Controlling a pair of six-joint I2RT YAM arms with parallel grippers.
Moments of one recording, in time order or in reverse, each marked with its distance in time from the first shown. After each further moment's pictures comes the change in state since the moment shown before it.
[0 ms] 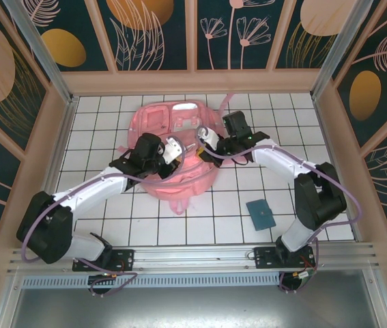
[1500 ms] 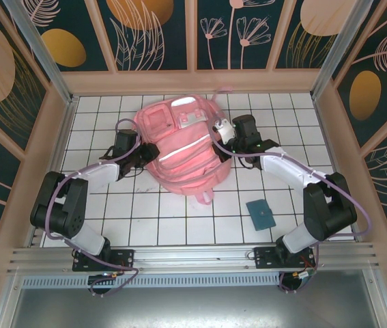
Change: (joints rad) left arm 0.306 0.187 -0.075 0.229 0.084 -1.132; right arm -0.044 -0.105 -0.121 0.128 0.364 0.395
